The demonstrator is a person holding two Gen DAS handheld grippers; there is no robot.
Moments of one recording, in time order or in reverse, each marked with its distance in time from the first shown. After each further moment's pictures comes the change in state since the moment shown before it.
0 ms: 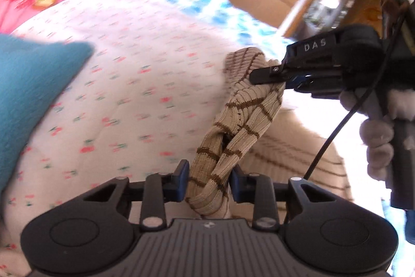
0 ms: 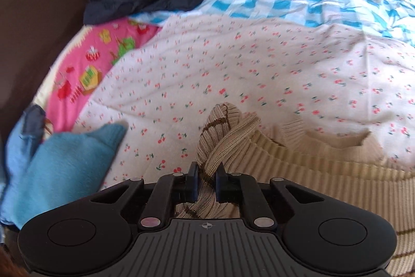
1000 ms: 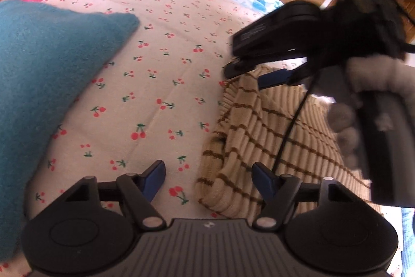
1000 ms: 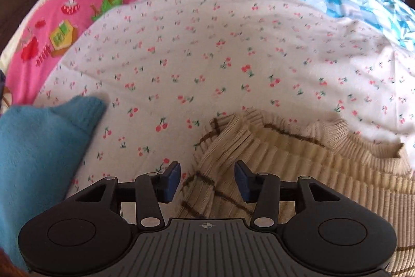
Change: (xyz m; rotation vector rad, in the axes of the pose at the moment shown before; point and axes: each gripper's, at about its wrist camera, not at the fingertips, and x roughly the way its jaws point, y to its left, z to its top) left arm 0.020 0.058 0.001 -0.098 0.081 0.120; right arm 0.131 0.085 -0.006 -0.147 0.199 -0.222
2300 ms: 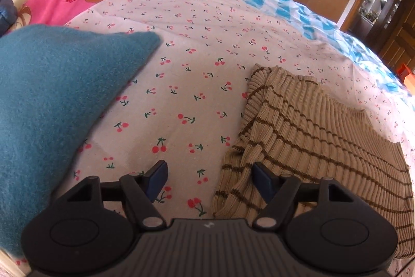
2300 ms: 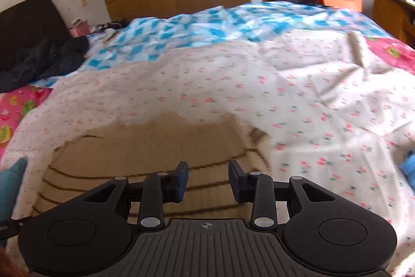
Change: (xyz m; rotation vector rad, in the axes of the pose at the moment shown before) left arm -0.001 -0.017 0.001 0.032 -0.053 0.195; right arm -0.150 -0.200 -0.155 0.377 -0.379 -0.097
